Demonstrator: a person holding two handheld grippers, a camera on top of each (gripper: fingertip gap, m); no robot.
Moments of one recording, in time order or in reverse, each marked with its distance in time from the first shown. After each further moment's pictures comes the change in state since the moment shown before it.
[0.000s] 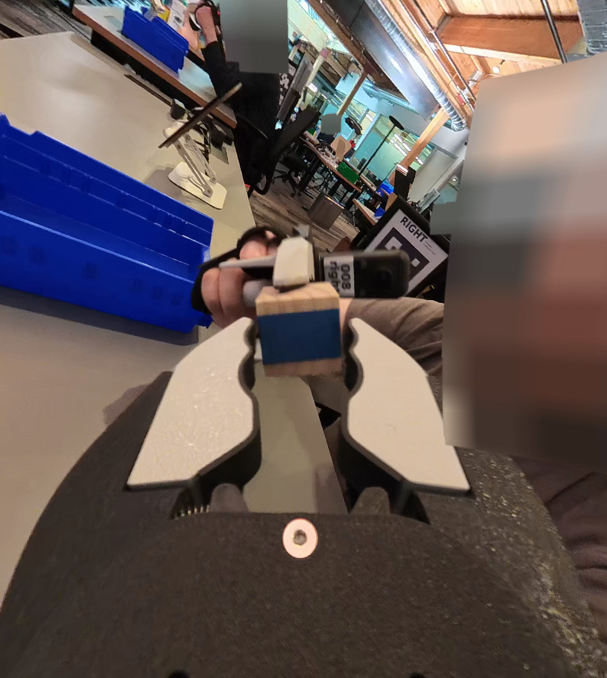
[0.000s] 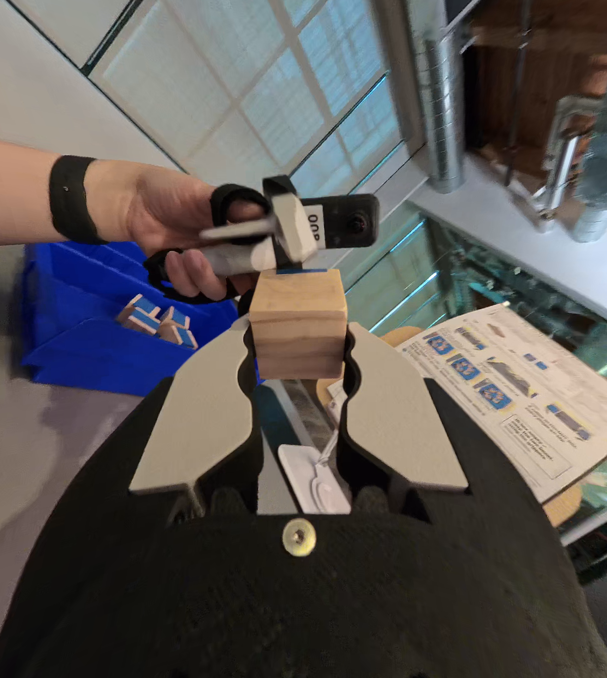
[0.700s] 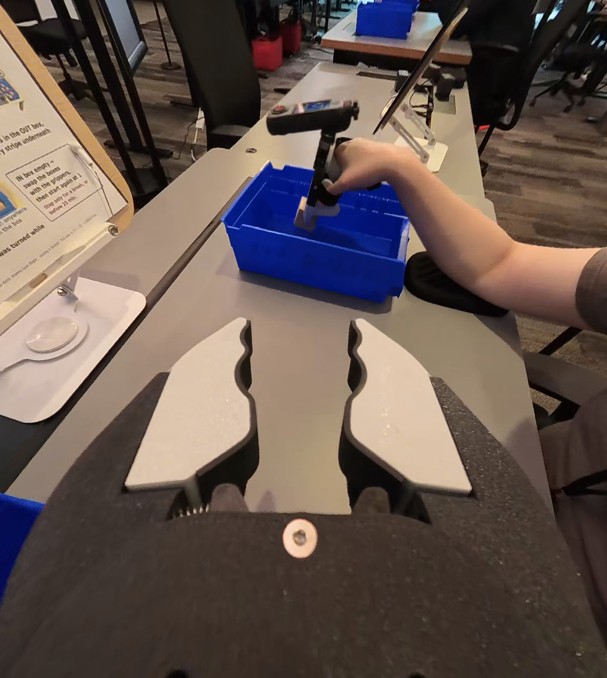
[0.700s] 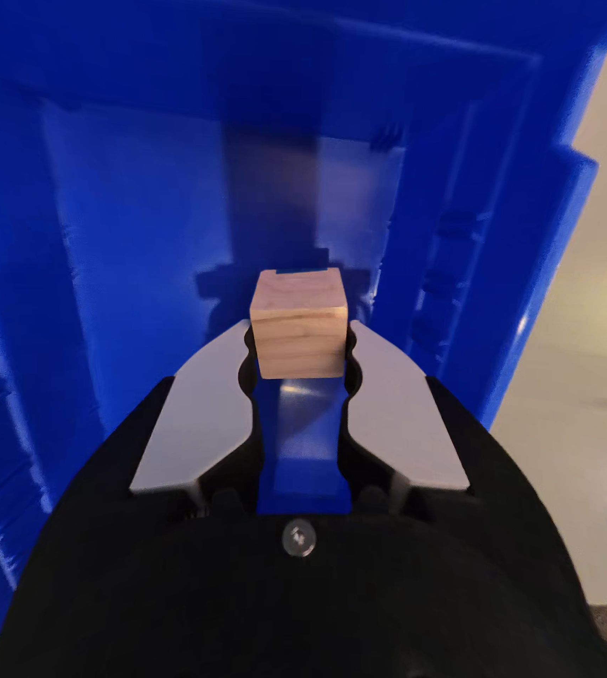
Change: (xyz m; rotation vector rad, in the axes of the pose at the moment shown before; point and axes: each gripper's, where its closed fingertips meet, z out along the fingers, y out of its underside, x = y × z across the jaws) left arm -0.037 -0.010 -0.055 -0.086 -0.660 0.397; right arm 0.088 0.325 -0.295 -1.829 0.256 1.154
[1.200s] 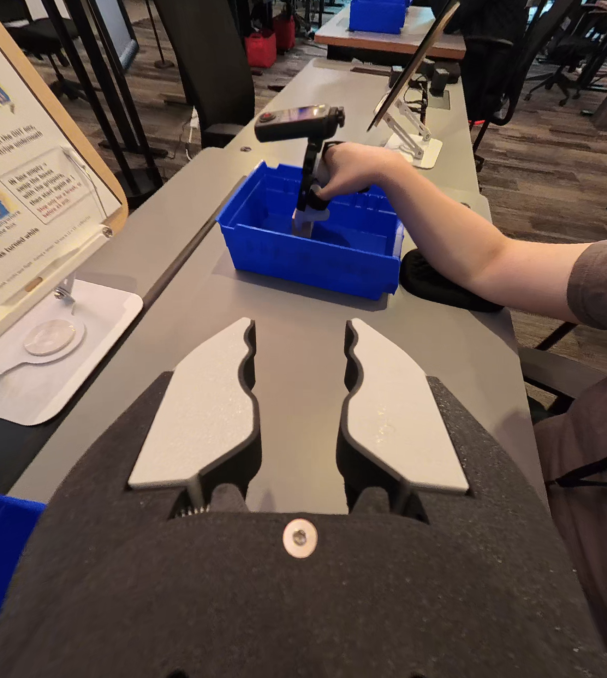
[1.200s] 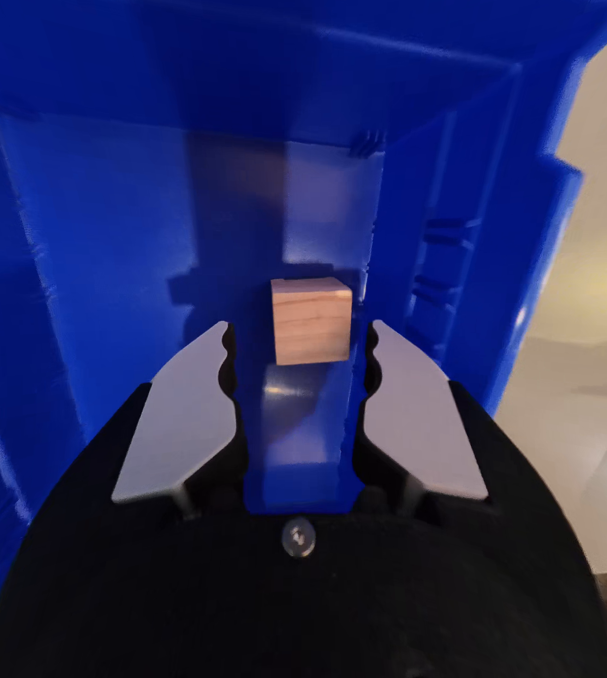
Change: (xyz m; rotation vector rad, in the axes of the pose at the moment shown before) left arm 0.005 -0.002 -0.004 -0.002 0.011 0.013; right arm 0.005 -0.003 0.004 -0.003 0.086 0.017
